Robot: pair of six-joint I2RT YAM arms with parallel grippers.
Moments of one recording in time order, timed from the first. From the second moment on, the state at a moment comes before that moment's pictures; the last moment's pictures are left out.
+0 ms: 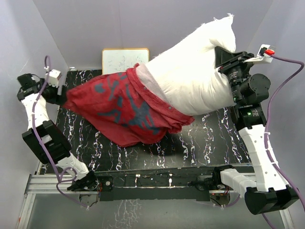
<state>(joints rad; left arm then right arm) 0.59 1.67 1.46 -0.64 0.54 0.74 0.14 1.01 1.23 0.17 0.02 0.53</state>
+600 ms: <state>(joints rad) -0.49 1.28 0.96 -0.88 0.47 0.80 0.09 1.02 1.08 0.17 0.08 0.51</state>
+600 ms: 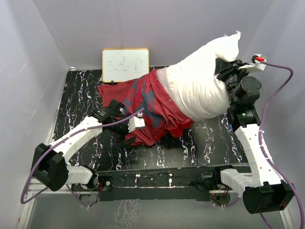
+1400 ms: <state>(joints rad) -0.50 1.46 0.78 -0.55 0.19 0.73 0.06 1.13 1.26 0.02 -0.13 0.51</state>
